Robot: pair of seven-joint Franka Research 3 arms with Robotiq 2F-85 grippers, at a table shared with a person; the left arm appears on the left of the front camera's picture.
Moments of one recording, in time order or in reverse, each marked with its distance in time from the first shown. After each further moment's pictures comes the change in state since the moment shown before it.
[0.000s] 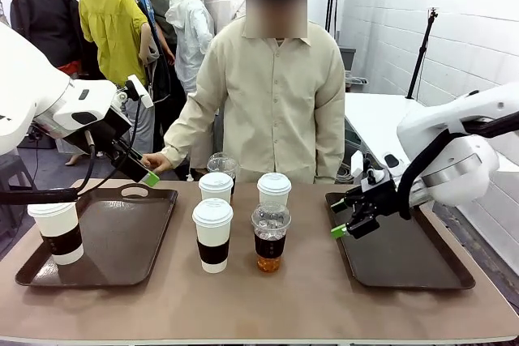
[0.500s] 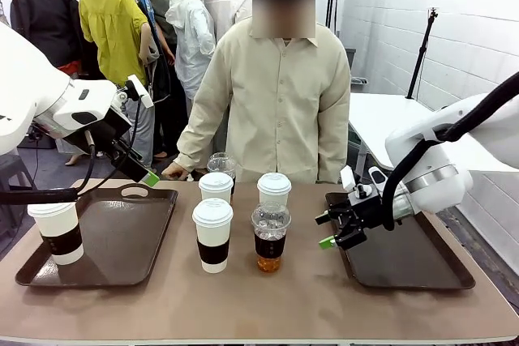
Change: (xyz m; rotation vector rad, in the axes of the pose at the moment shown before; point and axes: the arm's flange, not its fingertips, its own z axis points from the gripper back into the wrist) left arm 0.000 0.000 0.000 0.000 0.000 0.000; right arm -0.024 -0.017 -0.046 0.133 -0.118 0.028
